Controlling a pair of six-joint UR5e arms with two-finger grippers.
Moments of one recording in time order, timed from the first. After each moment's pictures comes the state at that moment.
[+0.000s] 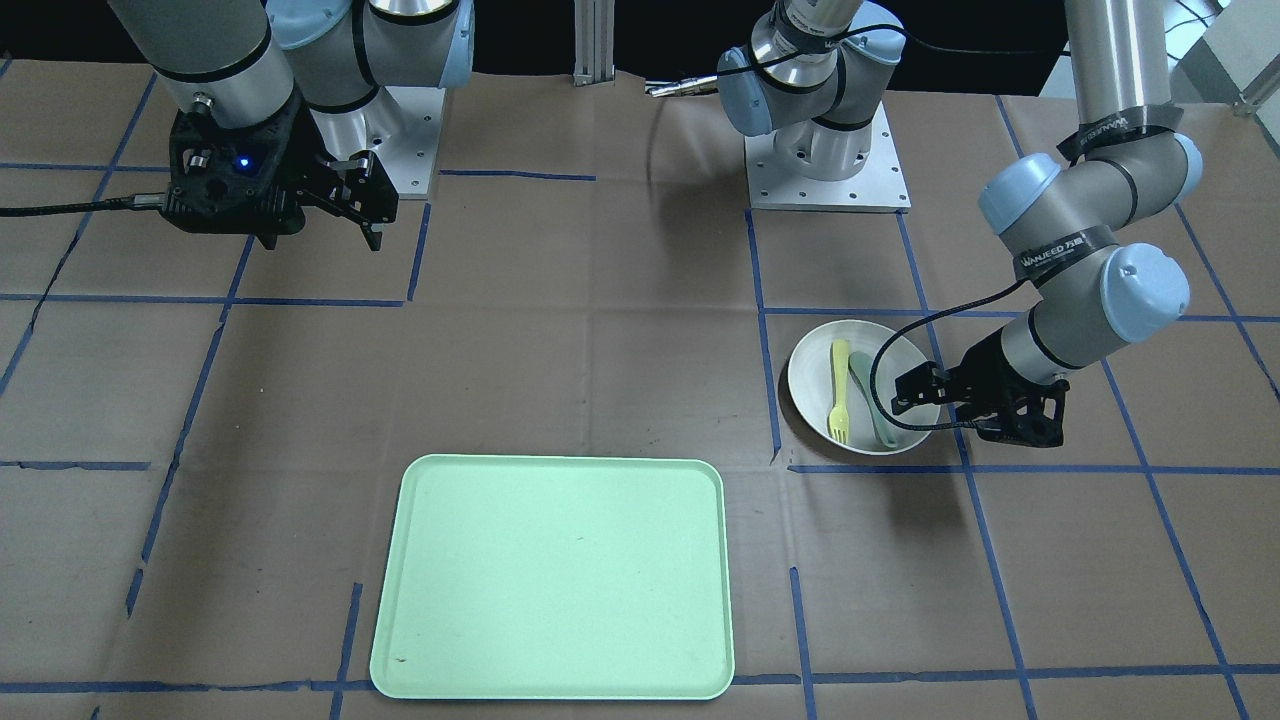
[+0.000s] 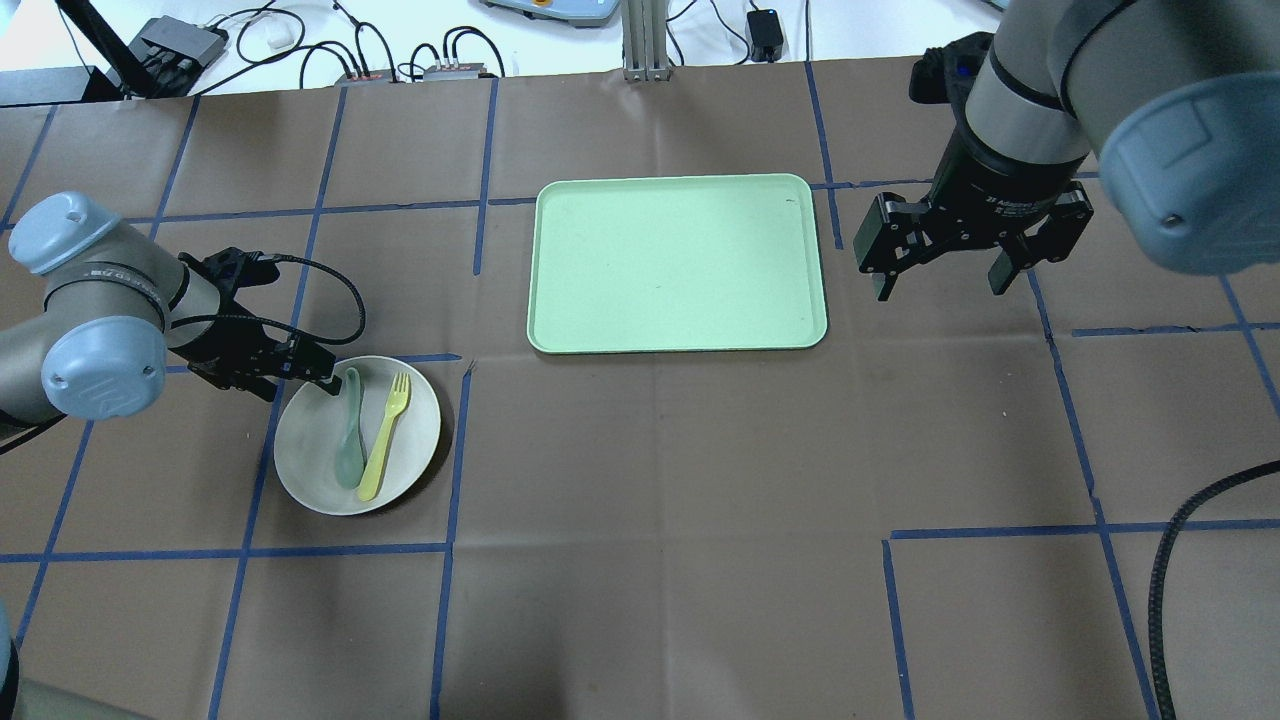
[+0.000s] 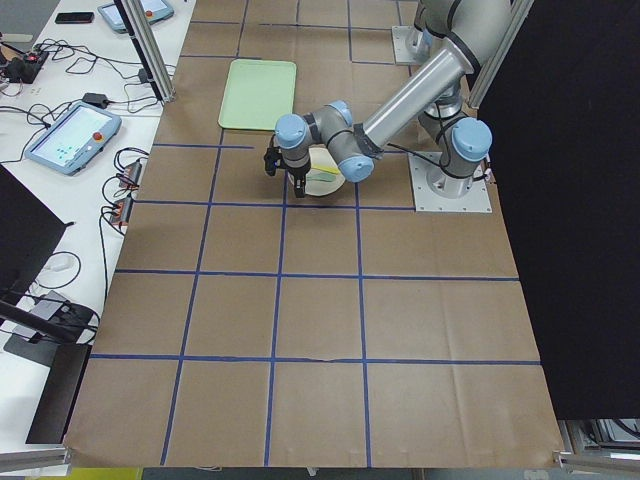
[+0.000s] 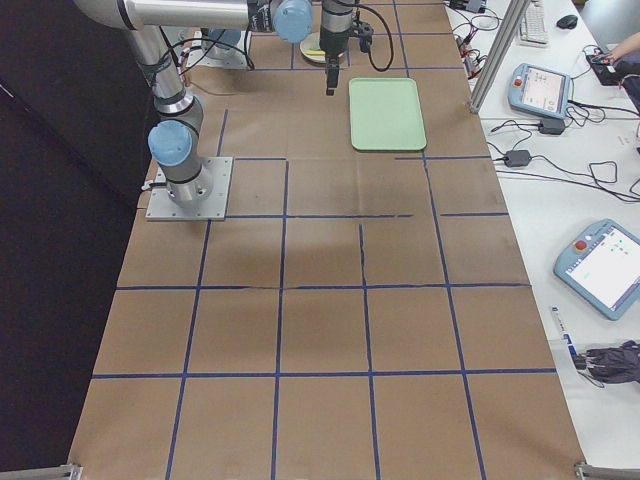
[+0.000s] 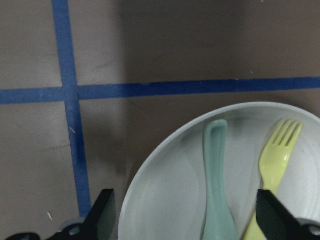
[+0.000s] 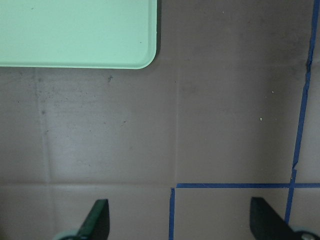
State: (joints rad) left arm -1.12 -1.86 -2.02 -0.98 1.42 0.53; right arm 1.59 -1.62 1.68 -1.57 -1.57 0.01
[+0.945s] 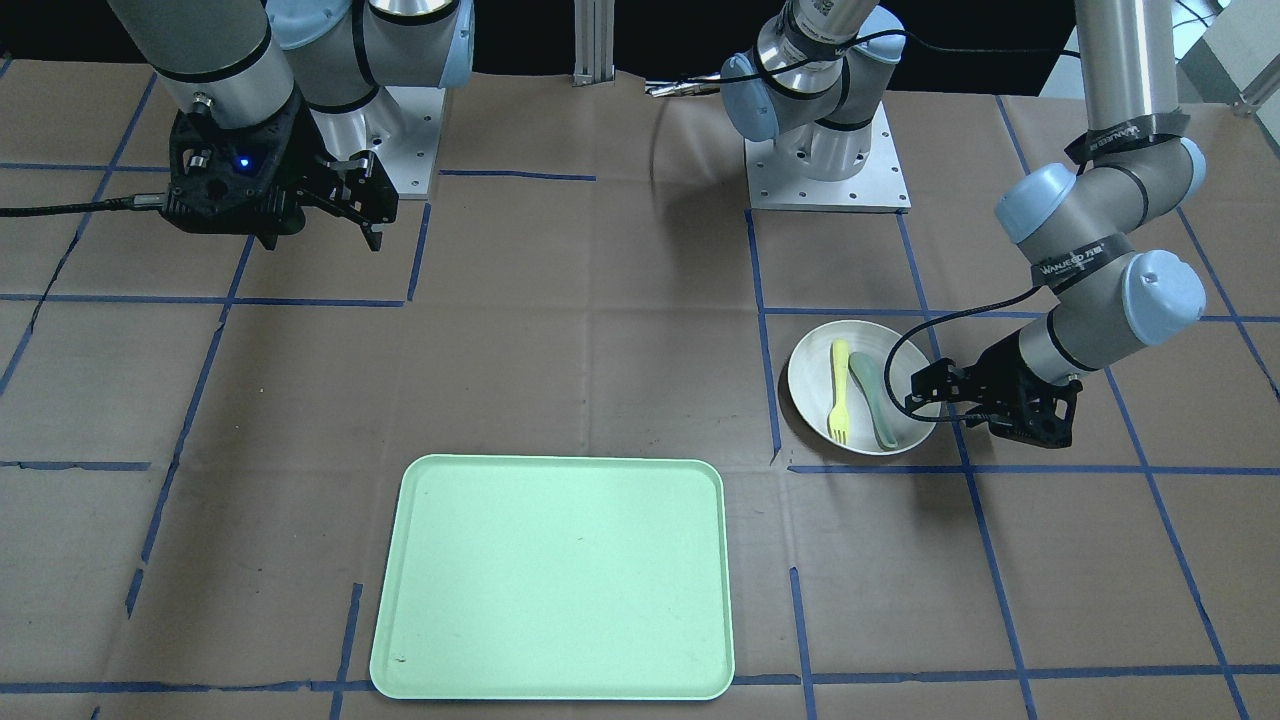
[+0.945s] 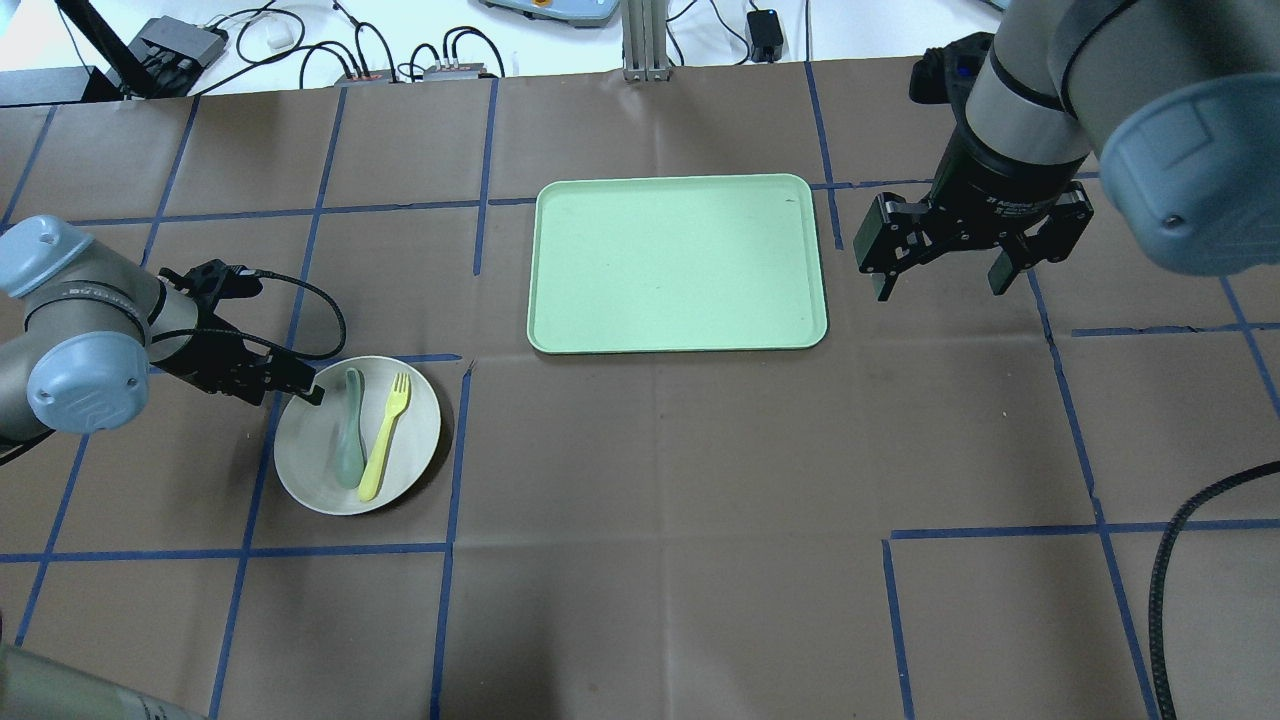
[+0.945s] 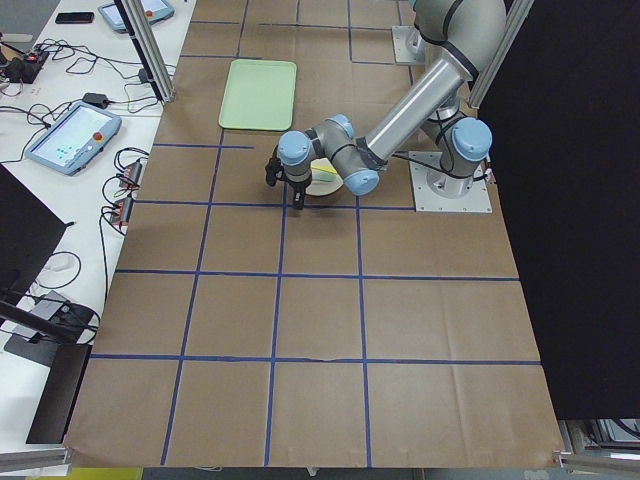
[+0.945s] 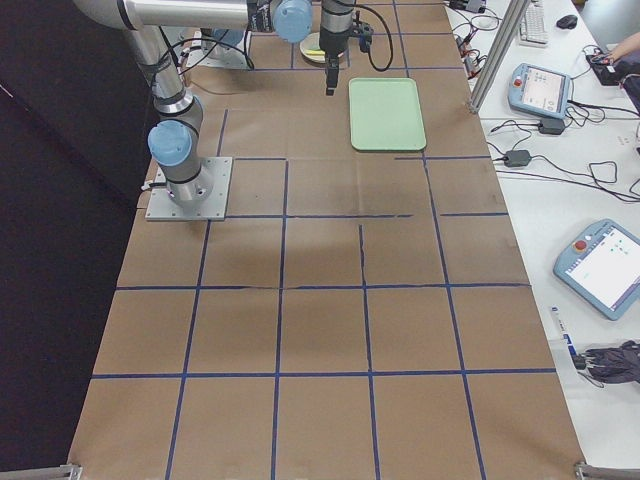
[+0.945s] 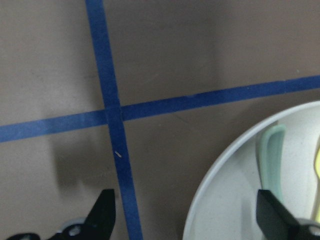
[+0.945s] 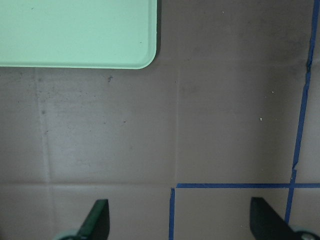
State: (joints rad) left arm -1.05 -1.88 -2.04 -1.00 1.40 0.66; right arm 1.59 -1.62 1.68 -1.57 -1.57 0.01
